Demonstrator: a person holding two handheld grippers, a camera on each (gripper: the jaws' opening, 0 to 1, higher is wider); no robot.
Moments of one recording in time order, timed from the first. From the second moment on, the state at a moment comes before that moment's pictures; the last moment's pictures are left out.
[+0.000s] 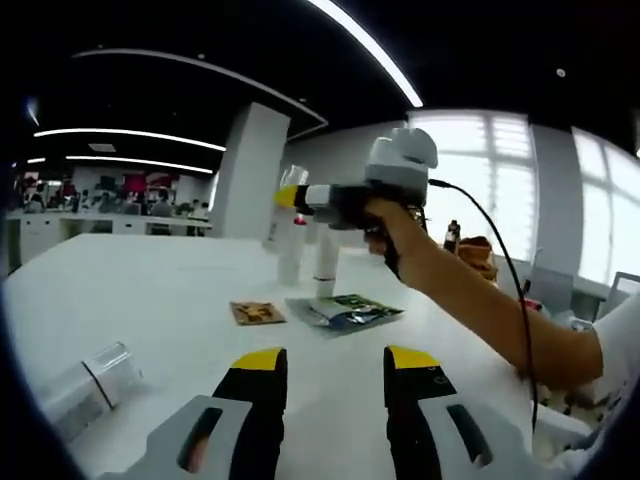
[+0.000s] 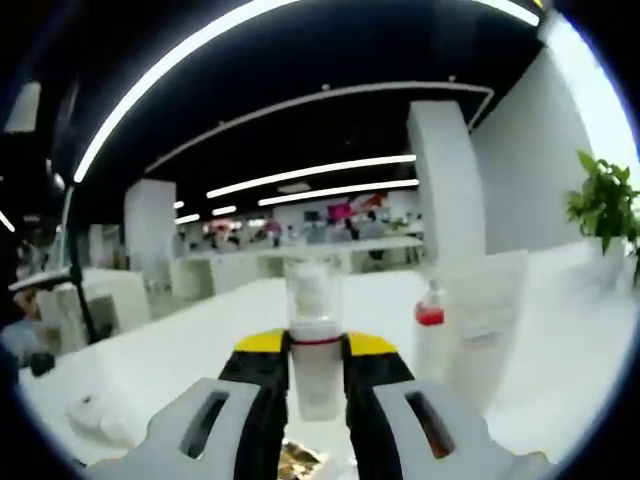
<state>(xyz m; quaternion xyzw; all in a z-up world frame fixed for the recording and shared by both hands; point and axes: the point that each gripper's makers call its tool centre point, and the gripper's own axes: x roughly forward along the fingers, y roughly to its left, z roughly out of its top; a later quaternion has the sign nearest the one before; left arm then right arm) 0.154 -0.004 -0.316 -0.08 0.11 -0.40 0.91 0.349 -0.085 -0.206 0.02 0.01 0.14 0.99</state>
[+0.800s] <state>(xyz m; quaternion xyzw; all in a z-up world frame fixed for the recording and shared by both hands) 0.151 -0.008 -0.313 -0.09 0.11 -0.40 0.90 0.386 -0.095 -0.260 0.00 0.03 0.05 1.00</state>
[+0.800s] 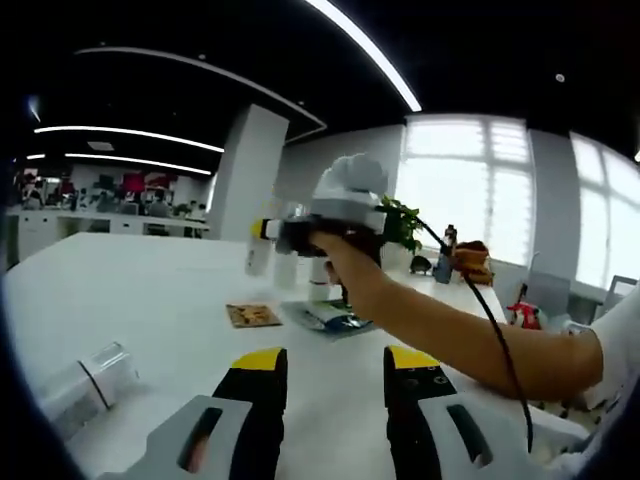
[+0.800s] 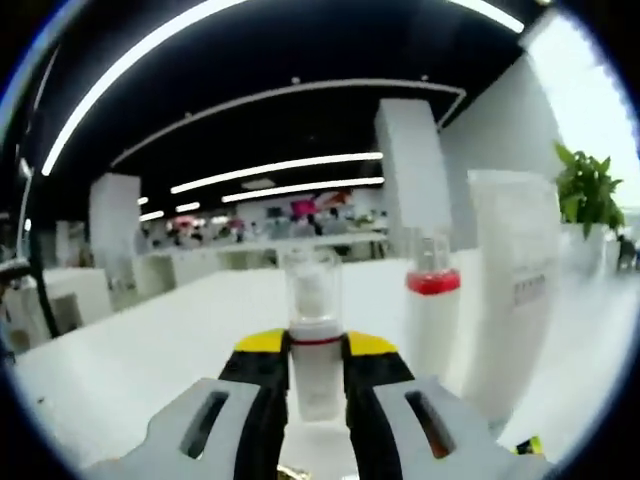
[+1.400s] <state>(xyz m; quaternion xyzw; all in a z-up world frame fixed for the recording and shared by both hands) 0.147 -0.009 -0.316 -0.08 0.11 -0.41 0.90 0.396 -0.103 -0.285 -0.01 0.06 0.03 1.00</state>
